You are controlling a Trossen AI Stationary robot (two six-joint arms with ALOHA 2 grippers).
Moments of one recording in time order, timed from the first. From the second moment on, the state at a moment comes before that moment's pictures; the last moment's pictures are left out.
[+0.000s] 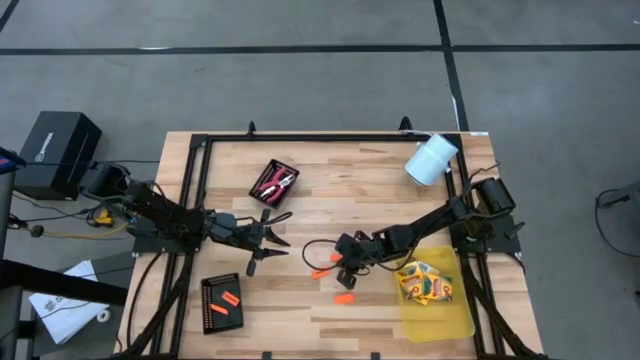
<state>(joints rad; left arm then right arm) -0.27 1.25 0.25 0.81 -0.10 -0.03 0.29 1.86 0.91 0.04 0.11 0.75</state>
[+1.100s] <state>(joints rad) -0.27 1.25 0.25 0.81 -0.10 -0.03 0.29 1.85 0.92 -0.03 0.15 0.73</state>
